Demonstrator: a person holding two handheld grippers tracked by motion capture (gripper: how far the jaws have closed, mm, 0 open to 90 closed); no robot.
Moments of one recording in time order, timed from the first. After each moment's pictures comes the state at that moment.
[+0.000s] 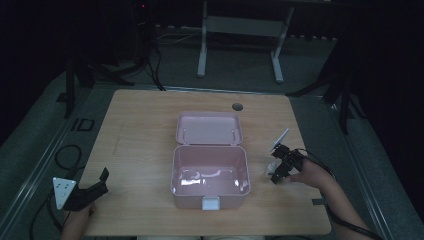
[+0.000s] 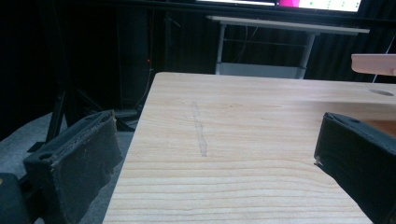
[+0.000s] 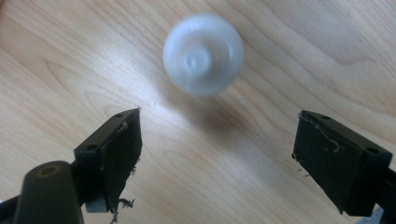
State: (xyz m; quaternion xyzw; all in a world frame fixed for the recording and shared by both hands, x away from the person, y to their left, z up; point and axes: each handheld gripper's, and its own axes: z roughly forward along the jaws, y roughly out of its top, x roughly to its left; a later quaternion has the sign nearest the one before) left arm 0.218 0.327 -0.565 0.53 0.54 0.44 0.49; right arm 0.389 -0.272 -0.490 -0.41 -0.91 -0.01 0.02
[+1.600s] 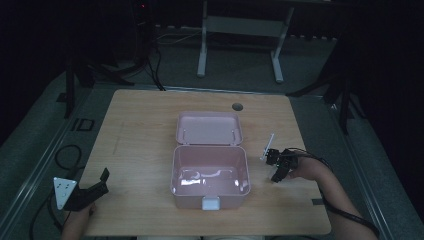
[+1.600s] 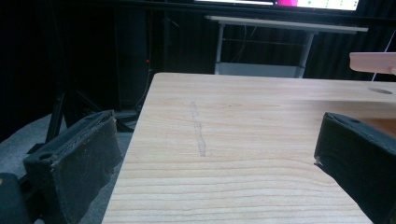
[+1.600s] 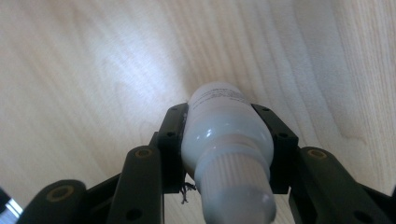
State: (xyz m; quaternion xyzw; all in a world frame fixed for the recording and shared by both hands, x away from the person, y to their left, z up) left arm 0.218 0.326 -0.565 0.53 0.53 0.44 0.49; right arm 0.383 -0.252 -0.489 -0.20 -0.98 0.01 0.00
